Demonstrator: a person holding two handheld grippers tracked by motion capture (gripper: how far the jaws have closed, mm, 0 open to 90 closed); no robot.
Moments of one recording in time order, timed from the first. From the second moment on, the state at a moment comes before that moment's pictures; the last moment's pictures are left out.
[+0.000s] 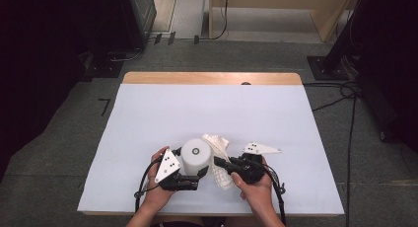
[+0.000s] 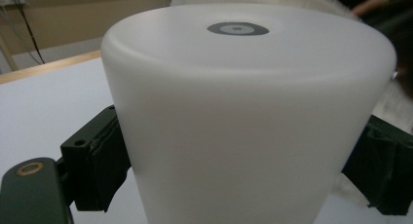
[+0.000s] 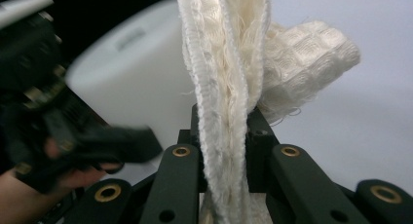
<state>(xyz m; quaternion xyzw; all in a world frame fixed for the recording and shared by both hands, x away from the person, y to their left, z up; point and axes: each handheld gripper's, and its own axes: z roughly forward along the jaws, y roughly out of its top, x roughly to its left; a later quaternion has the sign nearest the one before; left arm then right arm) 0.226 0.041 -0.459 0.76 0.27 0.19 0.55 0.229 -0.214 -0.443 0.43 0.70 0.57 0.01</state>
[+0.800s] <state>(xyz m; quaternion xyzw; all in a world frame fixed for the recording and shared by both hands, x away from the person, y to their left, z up) 0.233 0.050 -0.475 0.75 0.33 0.19 0.54 0.237 -0.228 -0.455 0.46 0.70 0.55 0.01</state>
